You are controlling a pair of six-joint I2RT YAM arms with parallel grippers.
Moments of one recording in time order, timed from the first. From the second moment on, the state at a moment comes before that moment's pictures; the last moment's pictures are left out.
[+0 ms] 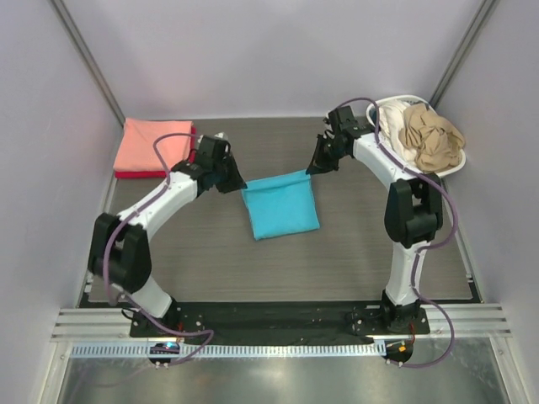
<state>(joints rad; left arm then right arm) -0.42 1.58 1.22 -0.44 0.09 -0.68 0.27 1.97 1.68 -0.73 -0.31 0.49</state>
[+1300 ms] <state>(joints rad) -0.37 1.93 0.92 0.39 0.36 -0.81 0.23 1.56 0.89 -0.28 -0.32 0.55</state>
